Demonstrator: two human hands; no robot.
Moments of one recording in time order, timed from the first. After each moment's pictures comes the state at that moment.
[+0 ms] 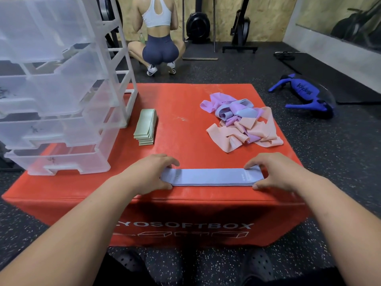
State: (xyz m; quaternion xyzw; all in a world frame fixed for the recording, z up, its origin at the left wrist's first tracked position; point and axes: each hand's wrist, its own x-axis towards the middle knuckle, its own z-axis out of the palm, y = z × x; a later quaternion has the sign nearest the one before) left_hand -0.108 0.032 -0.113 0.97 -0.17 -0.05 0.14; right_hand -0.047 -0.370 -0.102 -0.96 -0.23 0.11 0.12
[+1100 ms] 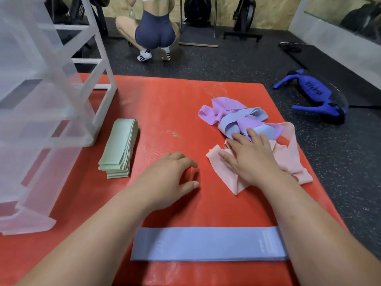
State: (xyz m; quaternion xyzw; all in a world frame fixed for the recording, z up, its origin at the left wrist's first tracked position) left_hand 0.040 -0.016 -0.145 0.96 -0.17 0.02 0.21; right_hand 0.125 -0.272 -0.139 -0.99 -0.15 -0.01 -0.02
